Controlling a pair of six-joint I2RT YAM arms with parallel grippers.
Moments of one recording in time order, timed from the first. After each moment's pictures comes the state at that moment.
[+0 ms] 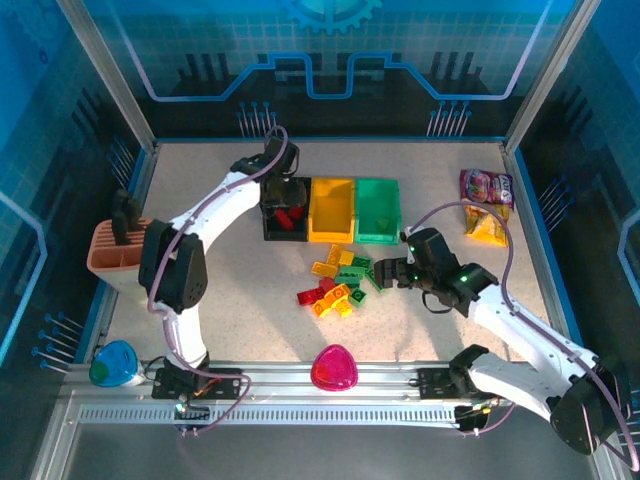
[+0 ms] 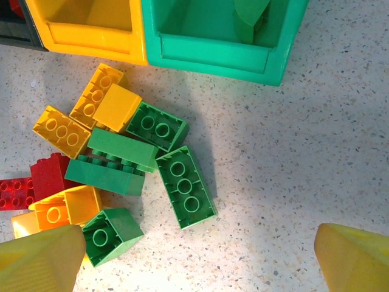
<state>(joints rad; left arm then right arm) -0.38 1.92 1.65 -0.80 -0.09 -0.44 0.55 0.97 0.70 -0.61 0.08 0.41</state>
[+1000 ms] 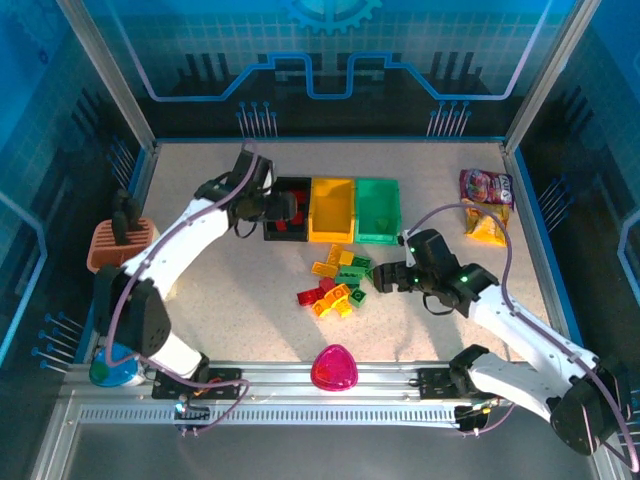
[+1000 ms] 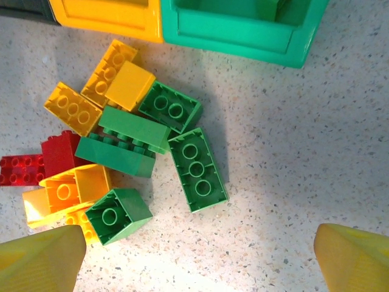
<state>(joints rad) -0.37 1.52 1.30 -0.71 0.03 -0.42 0.55 0.99 0.70 -0.64 0.01 0.38</state>
